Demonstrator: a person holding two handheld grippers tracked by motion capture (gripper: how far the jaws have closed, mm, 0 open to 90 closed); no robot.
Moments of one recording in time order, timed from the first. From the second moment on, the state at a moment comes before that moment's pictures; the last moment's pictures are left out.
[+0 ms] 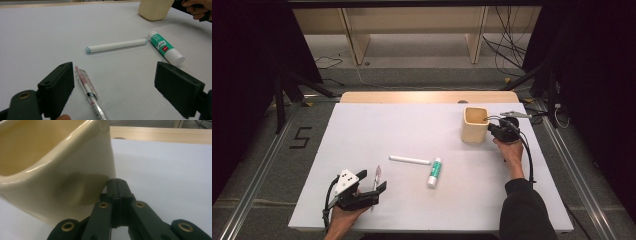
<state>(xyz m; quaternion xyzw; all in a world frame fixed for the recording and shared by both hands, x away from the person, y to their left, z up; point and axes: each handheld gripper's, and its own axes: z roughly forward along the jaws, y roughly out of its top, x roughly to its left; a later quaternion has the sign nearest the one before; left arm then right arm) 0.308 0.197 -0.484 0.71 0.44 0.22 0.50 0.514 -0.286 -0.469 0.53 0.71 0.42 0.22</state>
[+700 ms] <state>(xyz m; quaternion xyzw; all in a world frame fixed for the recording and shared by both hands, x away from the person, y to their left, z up) 0.308 0.197 -0.484 0.71 0.44 0.22 0.50 0.527 -0.215 -0.469 0.49 0.73 0.42 0.20</state>
